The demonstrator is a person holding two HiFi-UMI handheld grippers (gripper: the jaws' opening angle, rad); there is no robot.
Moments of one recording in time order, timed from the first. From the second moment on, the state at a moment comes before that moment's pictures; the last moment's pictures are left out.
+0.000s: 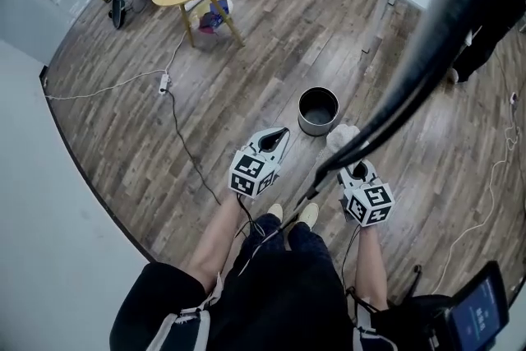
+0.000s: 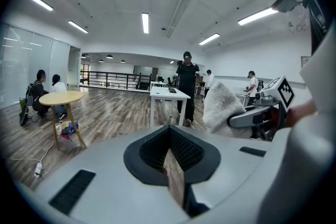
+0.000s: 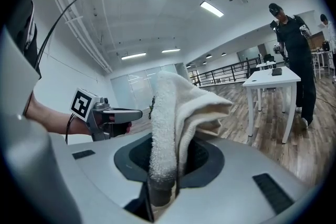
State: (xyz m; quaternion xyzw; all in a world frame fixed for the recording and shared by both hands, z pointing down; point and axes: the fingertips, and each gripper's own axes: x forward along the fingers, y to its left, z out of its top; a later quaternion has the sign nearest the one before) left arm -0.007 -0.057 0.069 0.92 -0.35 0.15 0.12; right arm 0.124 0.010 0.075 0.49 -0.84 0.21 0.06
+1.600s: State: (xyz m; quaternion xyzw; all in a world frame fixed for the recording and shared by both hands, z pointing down) left arm -0.011 -0.205 0.486 0.93 -0.34 0.10 0.07; right arm 0.109 -0.139 0.504 0.52 -0.84 0.16 0.06
